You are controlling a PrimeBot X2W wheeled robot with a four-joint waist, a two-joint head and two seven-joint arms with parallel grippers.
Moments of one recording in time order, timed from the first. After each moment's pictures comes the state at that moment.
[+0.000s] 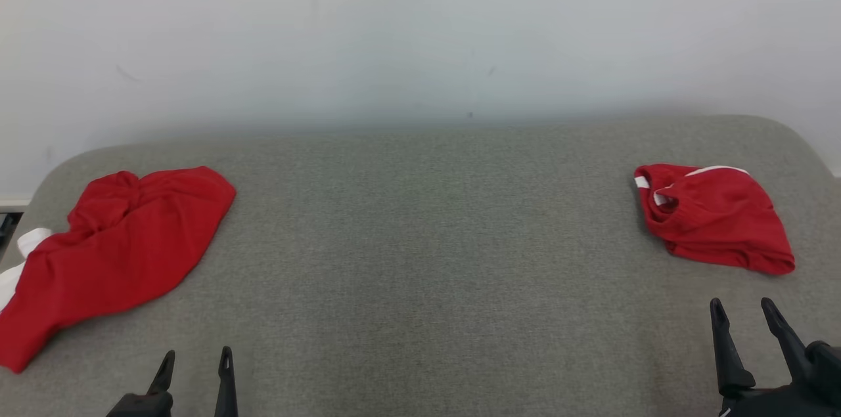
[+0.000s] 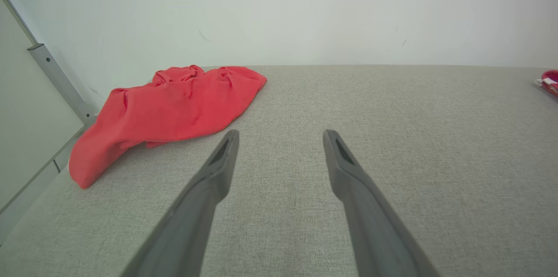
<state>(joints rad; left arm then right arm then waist) 0.15 0.09 -0.12 -0.06 -0.02 0.12 0.08 0.08 -0.37 0.13 0.16 0.51 -0.12 -0.24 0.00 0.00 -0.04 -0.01</state>
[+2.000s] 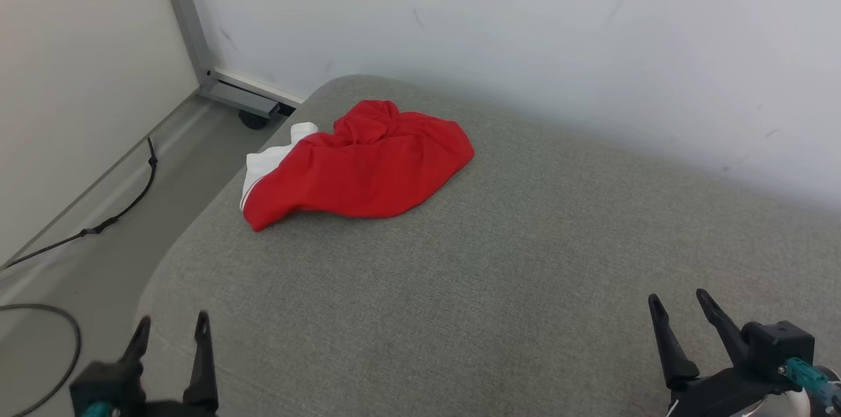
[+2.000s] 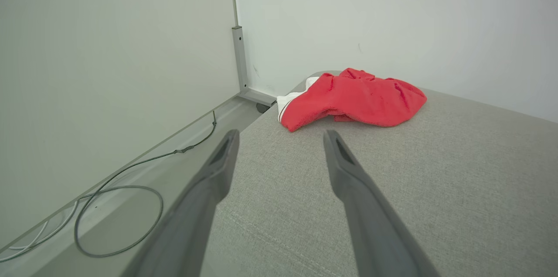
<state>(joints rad) 0.11 0.11 -0.07 -0.09 -0.05 0.10 0.11 0.01 -0.32 0.22 0.16 0.48 -0.10 -0.14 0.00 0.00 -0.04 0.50</state>
